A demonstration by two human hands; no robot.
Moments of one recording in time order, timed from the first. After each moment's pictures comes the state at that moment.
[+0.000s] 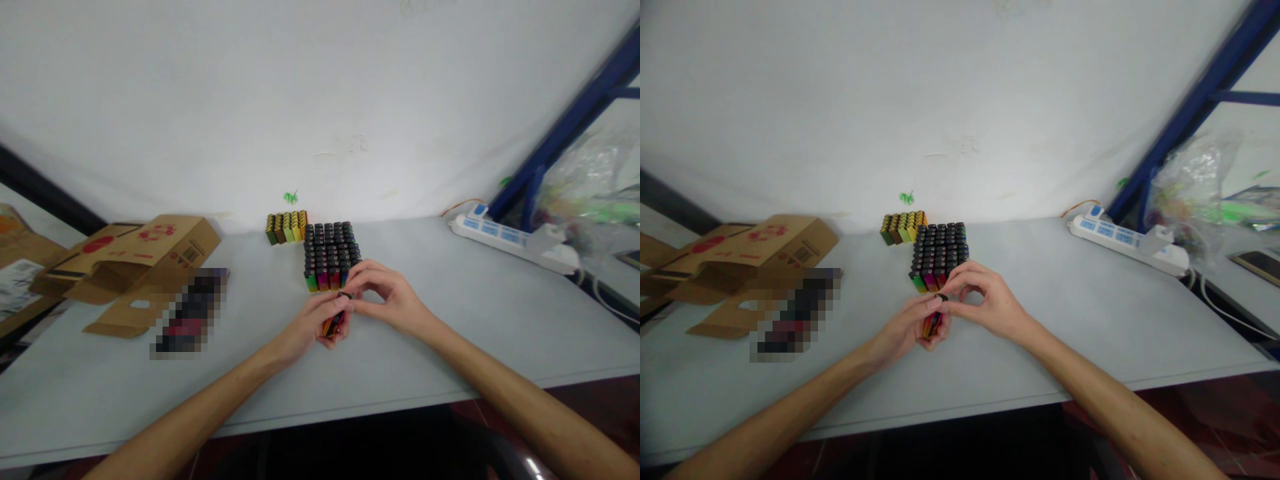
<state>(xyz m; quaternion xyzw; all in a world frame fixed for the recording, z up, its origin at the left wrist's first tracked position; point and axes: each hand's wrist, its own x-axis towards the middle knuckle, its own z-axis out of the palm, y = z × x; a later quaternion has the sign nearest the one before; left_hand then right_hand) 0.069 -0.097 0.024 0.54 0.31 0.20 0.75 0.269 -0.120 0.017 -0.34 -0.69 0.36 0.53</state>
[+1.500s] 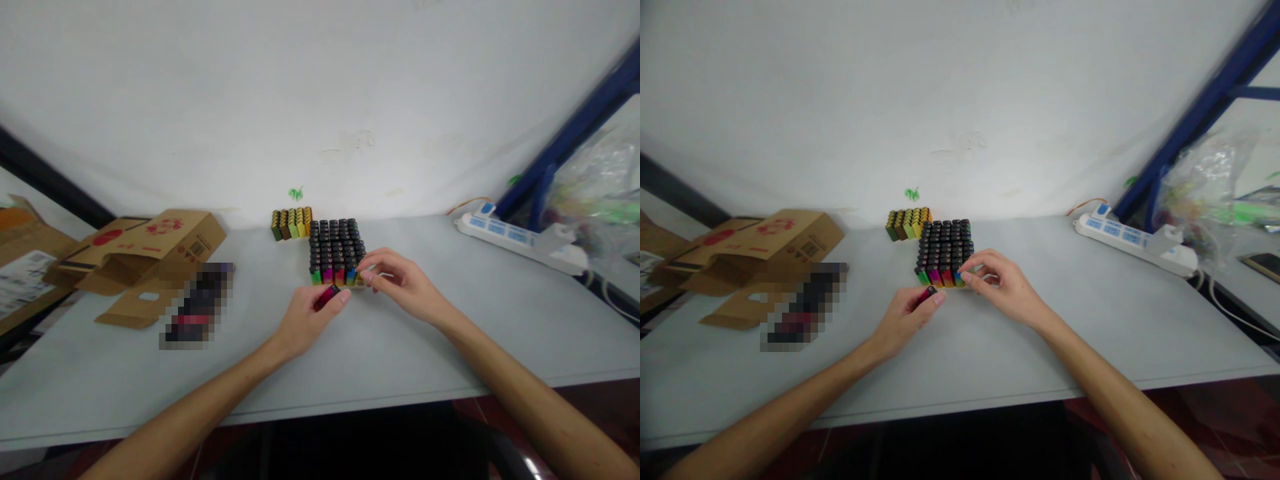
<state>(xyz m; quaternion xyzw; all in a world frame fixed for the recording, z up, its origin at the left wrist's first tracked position) 0.061 -0.091 0.019 0.74 0.37 0.29 0.48 0.293 -0.116 0.021 -0.45 -0.67 0.35 0.47</state>
